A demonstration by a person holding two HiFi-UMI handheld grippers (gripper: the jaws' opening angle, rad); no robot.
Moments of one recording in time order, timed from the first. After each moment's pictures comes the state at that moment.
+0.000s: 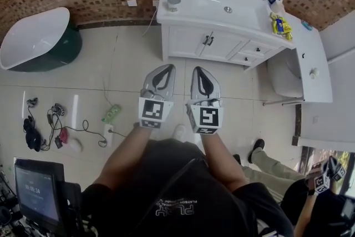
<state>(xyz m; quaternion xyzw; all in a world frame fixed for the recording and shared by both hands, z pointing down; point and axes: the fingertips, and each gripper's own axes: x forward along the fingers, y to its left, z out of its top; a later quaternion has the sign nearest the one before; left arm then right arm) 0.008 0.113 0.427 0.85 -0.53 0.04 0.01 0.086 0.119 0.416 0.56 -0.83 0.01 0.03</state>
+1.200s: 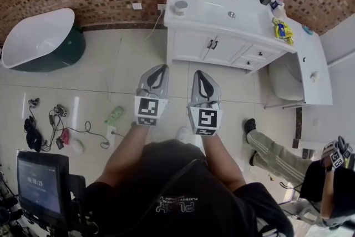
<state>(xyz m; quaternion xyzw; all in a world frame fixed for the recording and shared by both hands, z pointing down) -0.051 0.112 0.430 0.83 -0.55 0.04 0.01 0.054 0.129 0.415 0.56 -0.82 -0.01 0.06</state>
